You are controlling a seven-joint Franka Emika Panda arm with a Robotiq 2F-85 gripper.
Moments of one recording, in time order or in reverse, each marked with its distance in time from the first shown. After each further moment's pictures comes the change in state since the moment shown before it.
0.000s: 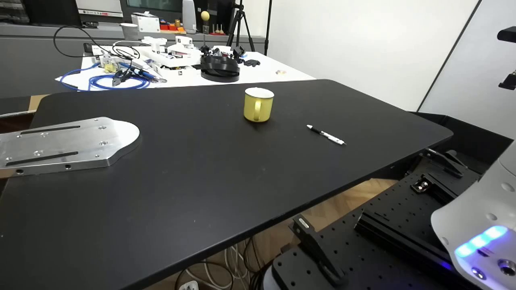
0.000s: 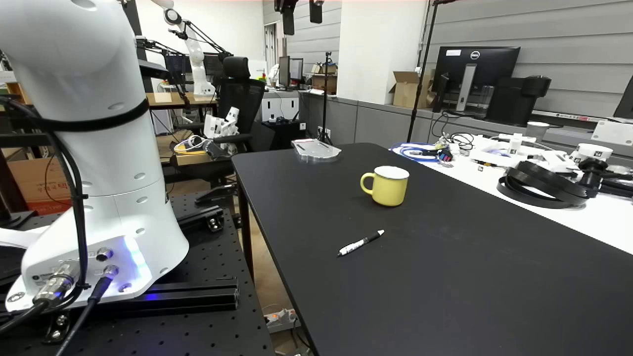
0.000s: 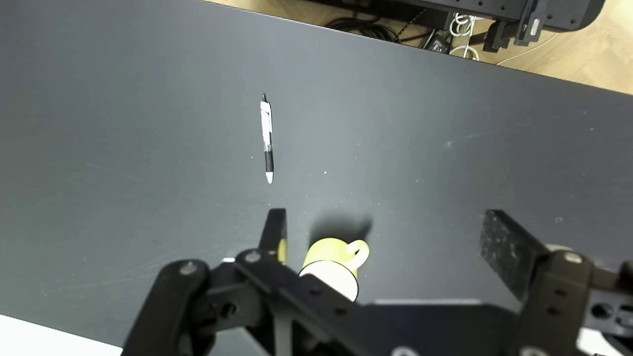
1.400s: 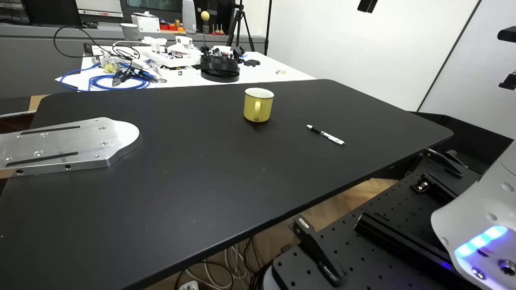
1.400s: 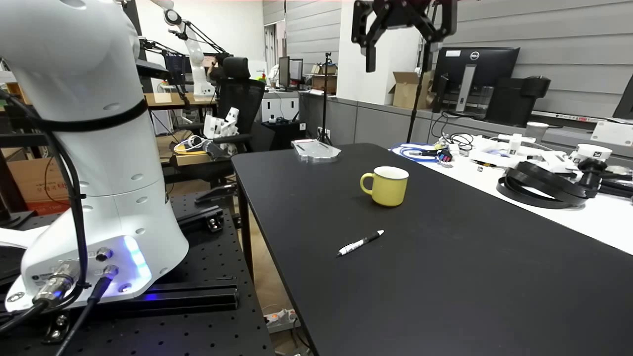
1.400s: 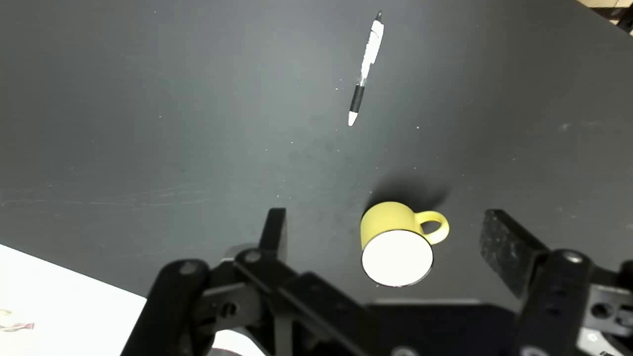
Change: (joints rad) arm -0.061 0.257 -0.417 -0.023 -0.076 0.417 -0.633
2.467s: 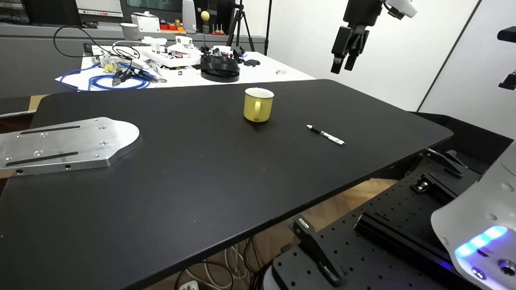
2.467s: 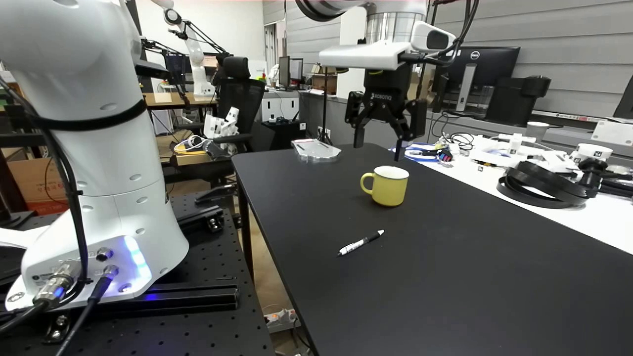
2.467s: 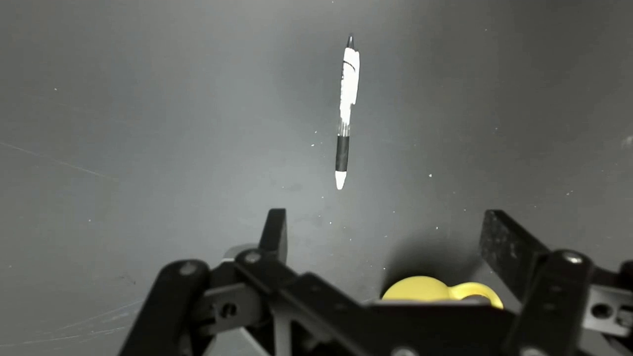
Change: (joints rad) arm -0.040 0.273 0.077 -0.121 0.055 0.272 0.178
